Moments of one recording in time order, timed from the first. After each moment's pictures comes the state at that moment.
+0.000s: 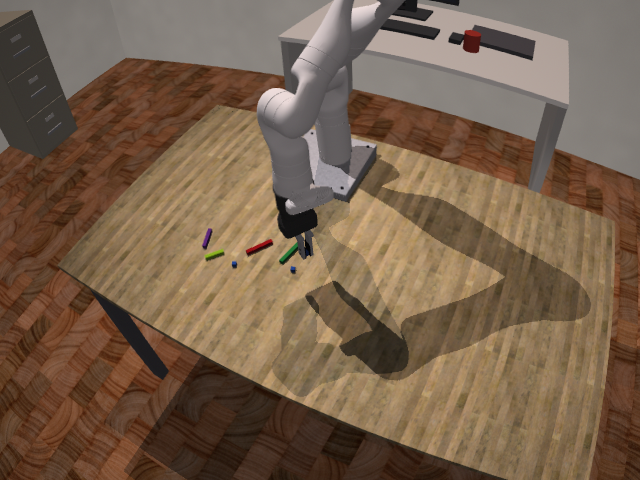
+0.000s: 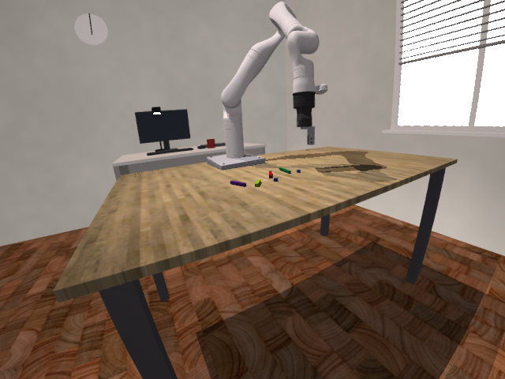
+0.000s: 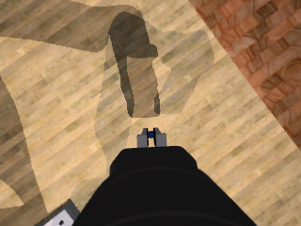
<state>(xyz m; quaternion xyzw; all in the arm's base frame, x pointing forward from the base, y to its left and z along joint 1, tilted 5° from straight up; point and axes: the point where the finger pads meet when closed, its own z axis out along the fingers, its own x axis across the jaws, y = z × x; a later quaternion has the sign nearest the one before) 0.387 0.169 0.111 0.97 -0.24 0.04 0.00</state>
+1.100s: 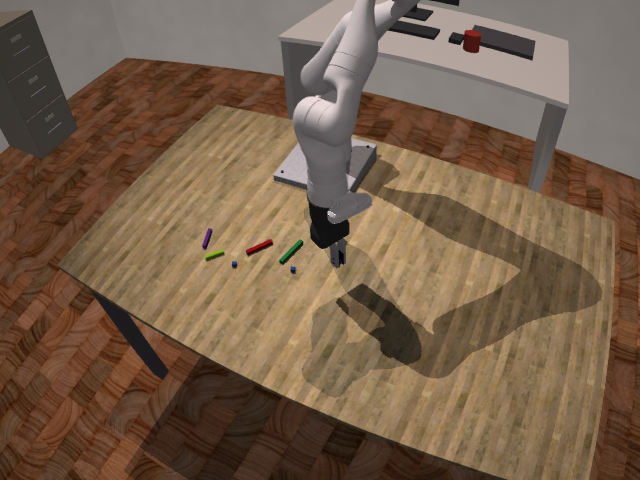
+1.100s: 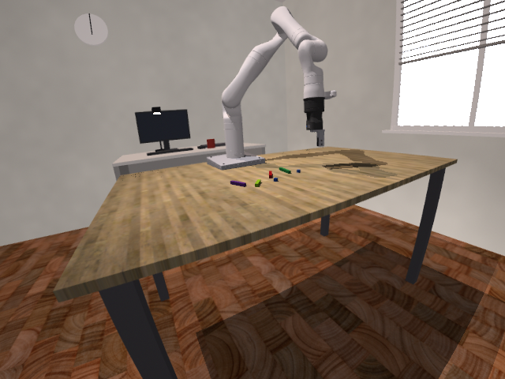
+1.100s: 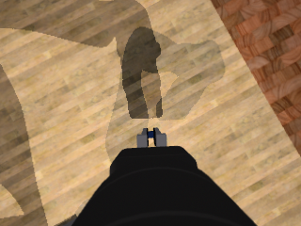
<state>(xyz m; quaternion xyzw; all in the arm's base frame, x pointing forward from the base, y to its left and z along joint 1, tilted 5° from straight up) 0.365 0.234 0.096 0.98 -0.18 0.04 0.00</state>
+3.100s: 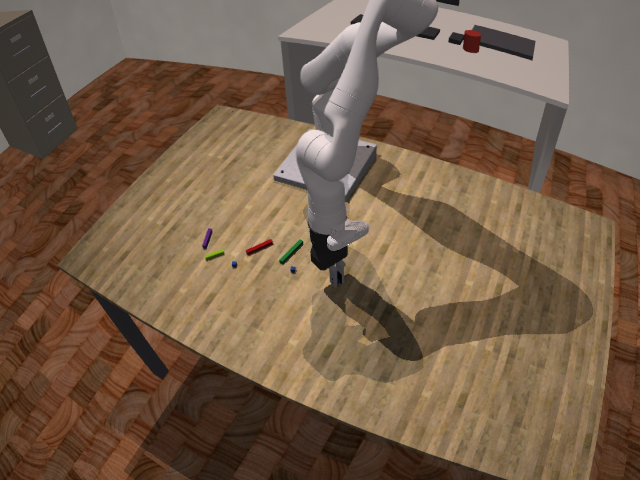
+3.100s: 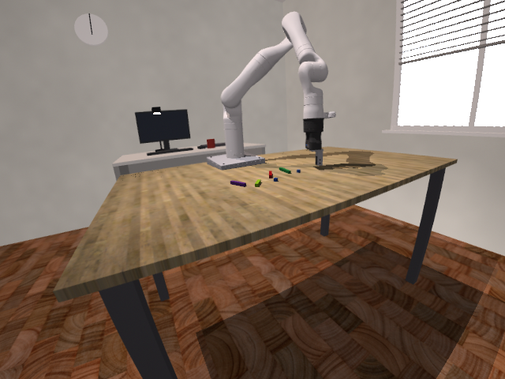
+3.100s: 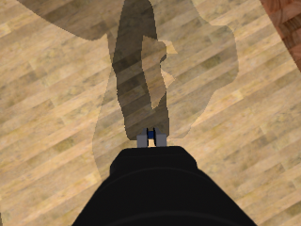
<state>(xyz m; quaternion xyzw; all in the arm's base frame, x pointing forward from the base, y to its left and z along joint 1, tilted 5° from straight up) 0.371 0.228 0.022 0.98 -0.18 0.04 0.00</state>
